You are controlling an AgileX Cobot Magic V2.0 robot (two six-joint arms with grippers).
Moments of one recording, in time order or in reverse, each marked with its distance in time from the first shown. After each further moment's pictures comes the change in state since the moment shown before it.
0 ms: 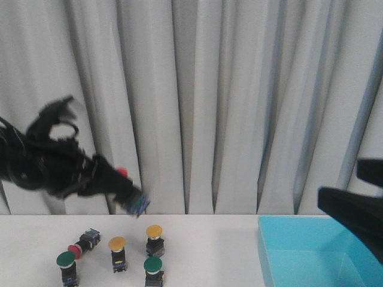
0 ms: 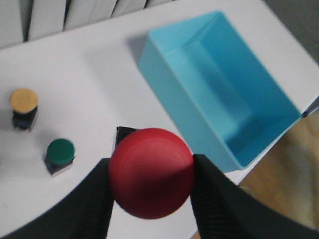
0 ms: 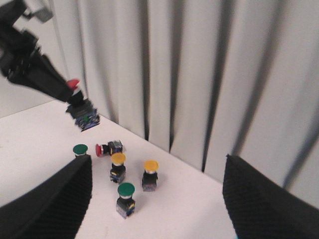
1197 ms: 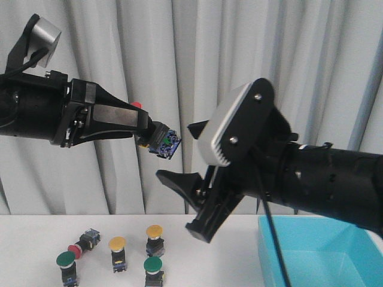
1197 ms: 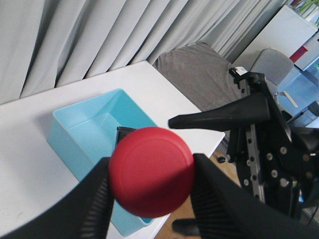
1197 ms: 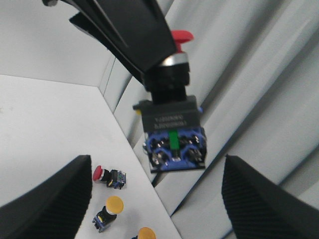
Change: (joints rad) left arm 0.000 -0.037 -0.126 -0.283 0.059 0.002; right arm 0.610 0.483 -0.294 -0.051 -0.442 -0.384
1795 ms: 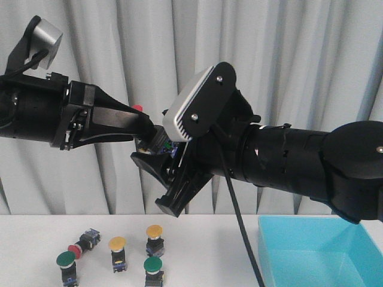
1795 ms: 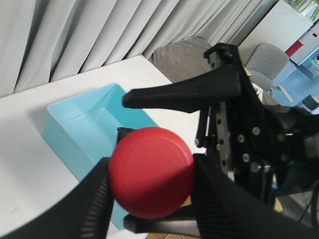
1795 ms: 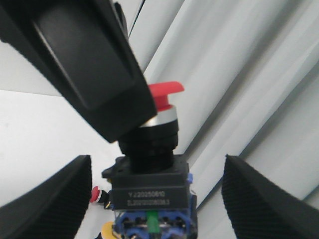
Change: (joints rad) left arm 0.000 0.000 0.000 -0.003 0.026 0.000; right arm 0.015 0.127 -0.154 0.003 0.019 0.011
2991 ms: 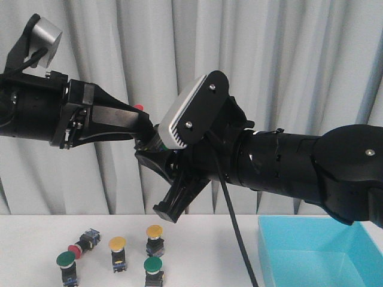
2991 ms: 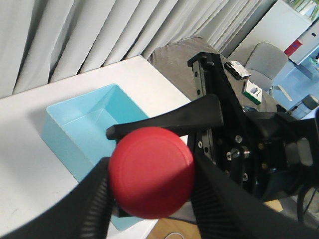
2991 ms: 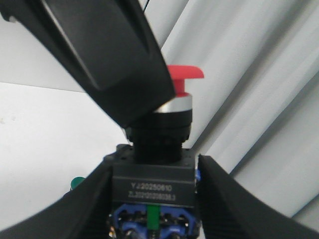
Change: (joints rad) left arm 0.000 0.000 -0.005 -0.002 0.002 0.002; right arm 0.000 0.017 0.000 -0.008 0.013 0.000
